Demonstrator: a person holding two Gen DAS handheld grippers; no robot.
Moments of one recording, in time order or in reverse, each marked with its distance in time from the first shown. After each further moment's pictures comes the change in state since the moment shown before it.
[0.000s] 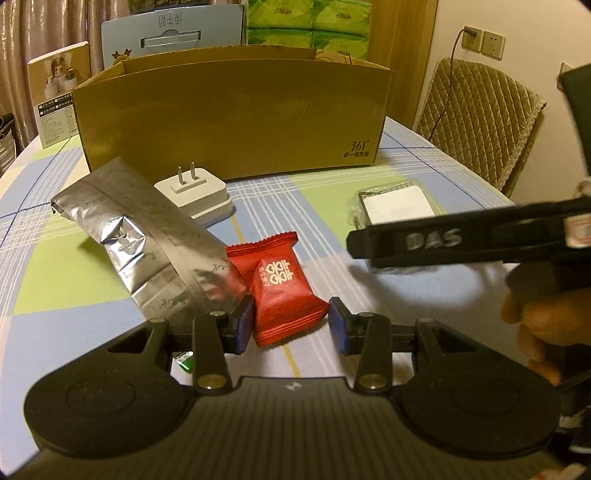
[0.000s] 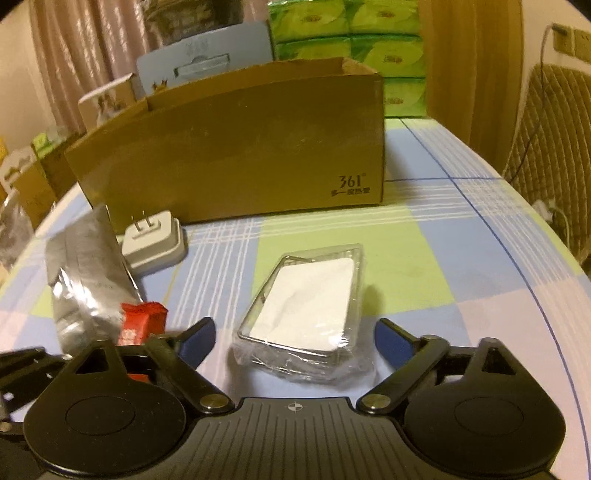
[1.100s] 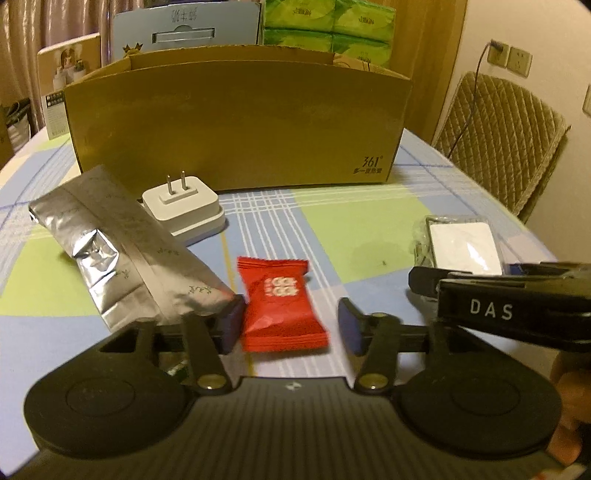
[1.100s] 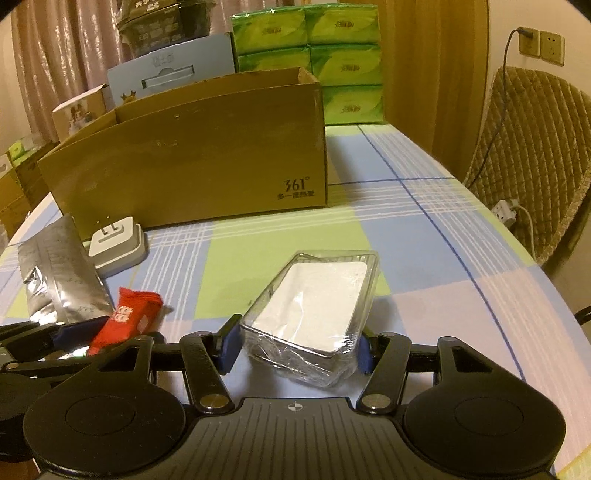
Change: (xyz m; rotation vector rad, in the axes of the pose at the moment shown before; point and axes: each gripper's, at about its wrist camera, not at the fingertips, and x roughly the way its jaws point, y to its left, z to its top) left arm 0.025 -0.015 0.019 -0.065 -0.009 0.062; right arm -0.025 -0.023 -0.009 0.032 -0.039 -0.089
